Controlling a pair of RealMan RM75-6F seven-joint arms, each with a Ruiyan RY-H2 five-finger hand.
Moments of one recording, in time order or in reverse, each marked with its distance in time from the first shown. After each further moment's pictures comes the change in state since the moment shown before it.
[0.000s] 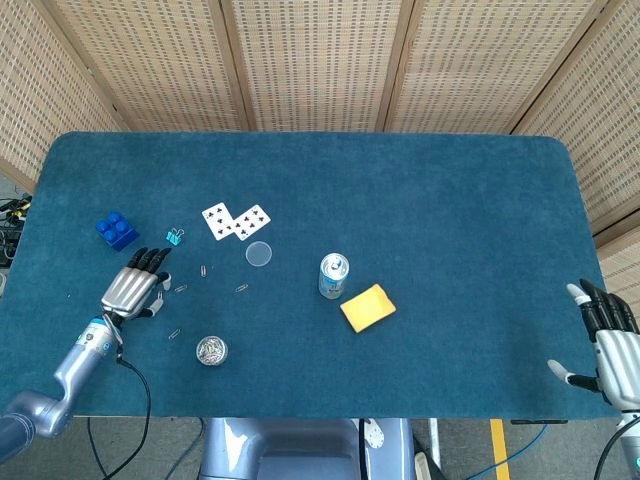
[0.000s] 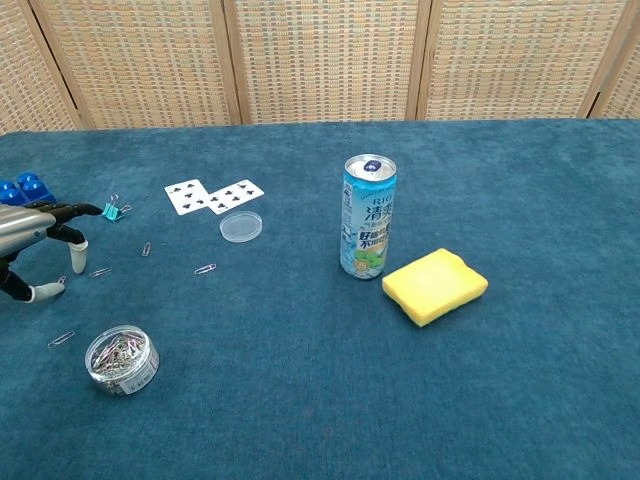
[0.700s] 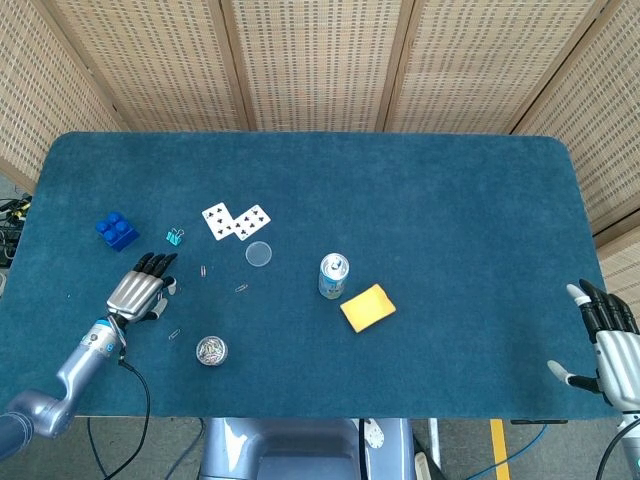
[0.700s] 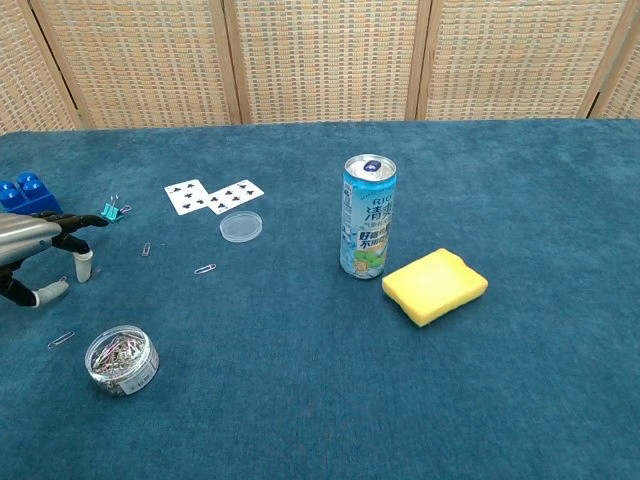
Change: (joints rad) left arm -0.010 0.038 0.014 -0.060 -0.017 -0.072 0.027; right arm -0.001 0.003 -0.003 0.001 -0.010 0.001 0.011
